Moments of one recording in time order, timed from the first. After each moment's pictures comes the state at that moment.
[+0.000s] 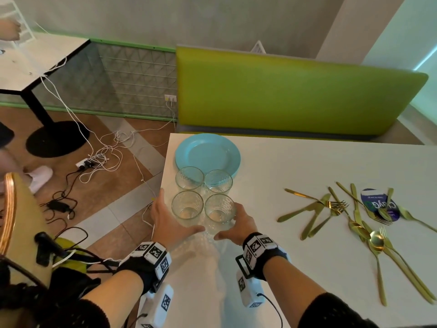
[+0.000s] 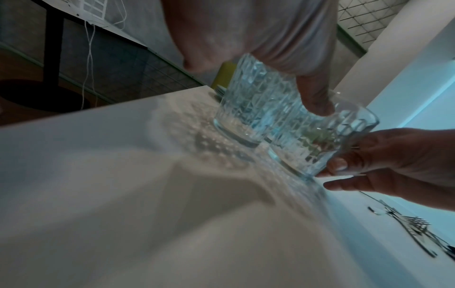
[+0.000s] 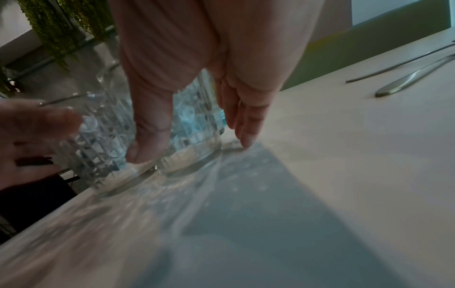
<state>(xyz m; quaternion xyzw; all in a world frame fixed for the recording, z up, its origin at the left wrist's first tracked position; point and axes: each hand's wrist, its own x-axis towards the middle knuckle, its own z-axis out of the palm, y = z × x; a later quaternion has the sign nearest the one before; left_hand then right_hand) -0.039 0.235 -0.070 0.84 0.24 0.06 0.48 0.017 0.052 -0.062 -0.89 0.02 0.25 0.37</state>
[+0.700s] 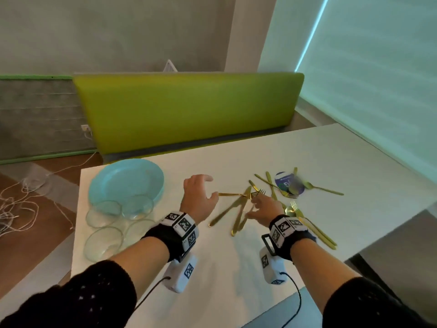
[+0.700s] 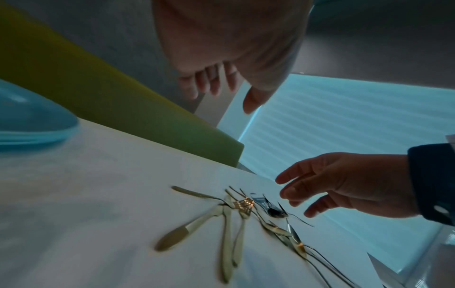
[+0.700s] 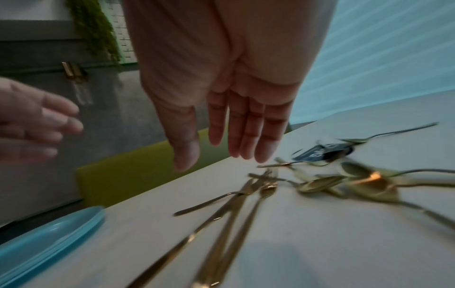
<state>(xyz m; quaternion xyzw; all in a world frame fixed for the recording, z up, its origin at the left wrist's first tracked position) 0.061 0.038 0.018 0.89 -0.10 0.05 0.44 0.031 -0.153 0.028 -0.95 0.17 0.12 0.25</state>
